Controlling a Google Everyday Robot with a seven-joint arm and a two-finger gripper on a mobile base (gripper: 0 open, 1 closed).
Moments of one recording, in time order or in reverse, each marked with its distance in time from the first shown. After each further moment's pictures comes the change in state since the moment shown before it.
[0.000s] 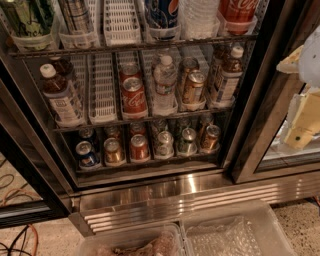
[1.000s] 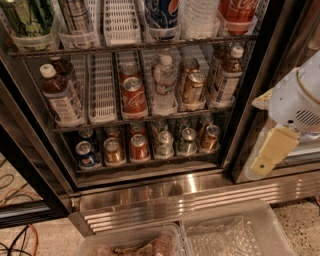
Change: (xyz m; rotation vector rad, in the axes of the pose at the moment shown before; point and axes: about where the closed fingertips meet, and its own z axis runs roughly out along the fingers) arm -0.010 0.029 0.071 -0.101 -0.123 0.084
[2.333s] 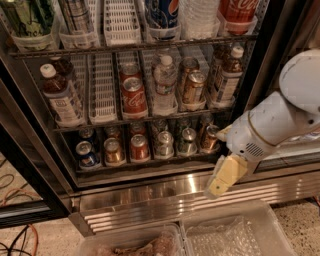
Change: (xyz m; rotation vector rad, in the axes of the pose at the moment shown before) arm -0.025 0.030 0.106 -0.167 -0.137 0.069
